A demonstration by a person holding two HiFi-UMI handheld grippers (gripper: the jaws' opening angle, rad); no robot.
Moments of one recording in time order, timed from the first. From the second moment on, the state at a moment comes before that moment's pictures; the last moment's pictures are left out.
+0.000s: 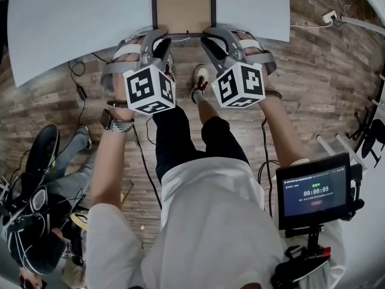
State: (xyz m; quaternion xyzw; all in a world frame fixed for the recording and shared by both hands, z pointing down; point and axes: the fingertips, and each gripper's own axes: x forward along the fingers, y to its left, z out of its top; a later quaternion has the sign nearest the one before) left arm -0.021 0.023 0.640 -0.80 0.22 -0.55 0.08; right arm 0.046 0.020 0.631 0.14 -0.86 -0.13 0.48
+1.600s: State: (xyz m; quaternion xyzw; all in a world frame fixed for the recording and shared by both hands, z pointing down) left arm -0.017 0.054 0.551 -0.84 0.13 -0.53 -0.03; right arm 0.047 0.039 0.539 0.03 -0.88 0.01 0.47
